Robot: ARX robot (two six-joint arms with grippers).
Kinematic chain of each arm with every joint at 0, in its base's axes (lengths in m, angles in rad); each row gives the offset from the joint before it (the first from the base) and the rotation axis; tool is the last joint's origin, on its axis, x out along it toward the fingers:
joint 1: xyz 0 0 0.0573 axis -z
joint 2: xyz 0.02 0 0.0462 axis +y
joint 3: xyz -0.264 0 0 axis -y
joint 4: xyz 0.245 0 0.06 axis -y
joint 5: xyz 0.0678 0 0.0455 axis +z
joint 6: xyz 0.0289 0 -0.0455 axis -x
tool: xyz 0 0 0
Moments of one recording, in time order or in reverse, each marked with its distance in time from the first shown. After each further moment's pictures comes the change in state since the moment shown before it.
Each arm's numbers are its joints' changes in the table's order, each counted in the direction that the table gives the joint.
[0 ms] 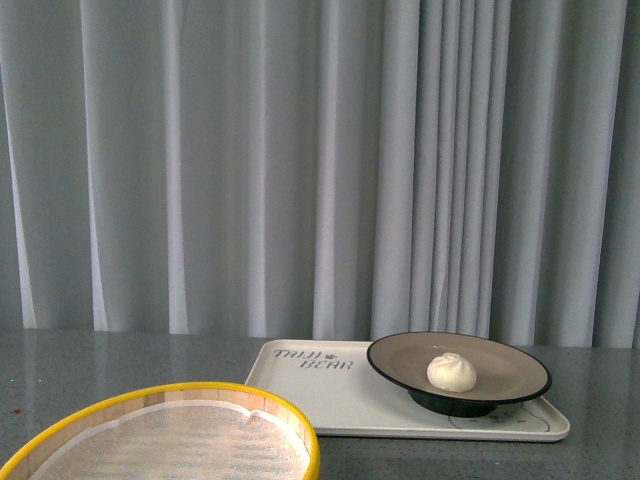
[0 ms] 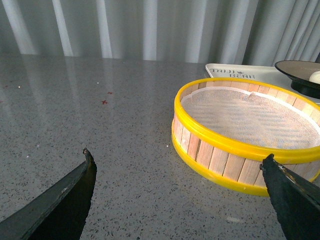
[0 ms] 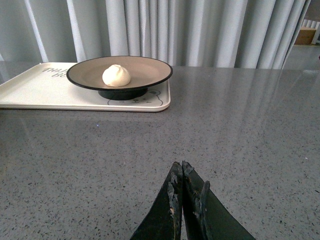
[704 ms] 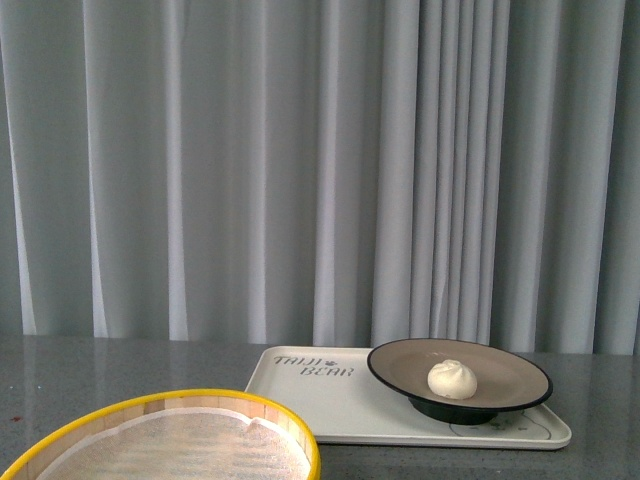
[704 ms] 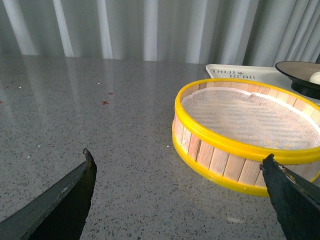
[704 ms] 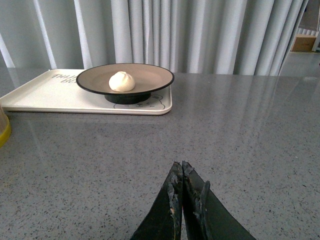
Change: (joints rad) left arm 0.000 0.000 0.000 0.000 0.000 0.000; right arm 0.000 -0.401 -0.006 -0.377 0.000 0.000
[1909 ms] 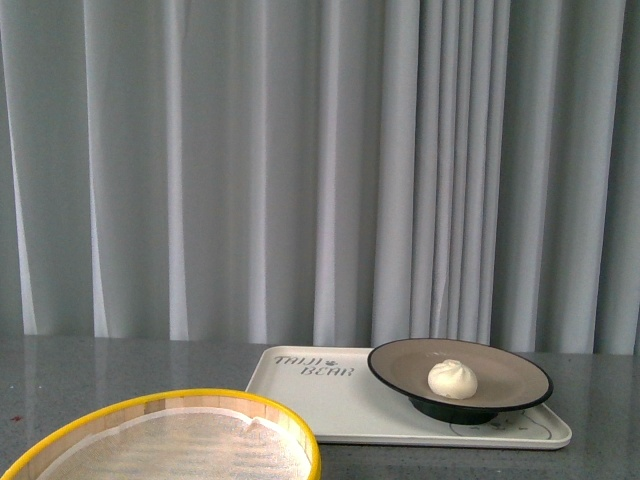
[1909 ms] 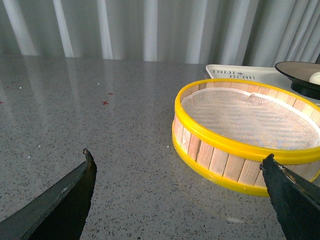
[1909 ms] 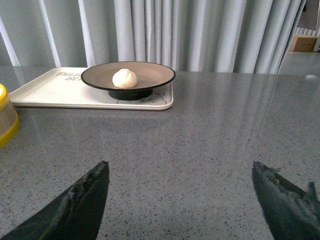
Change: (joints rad) left arm 0.000 0.000 0.000 0.000 0.000 0.000; right arm 0.000 -0.284 0.000 -0.289 0.002 0.000
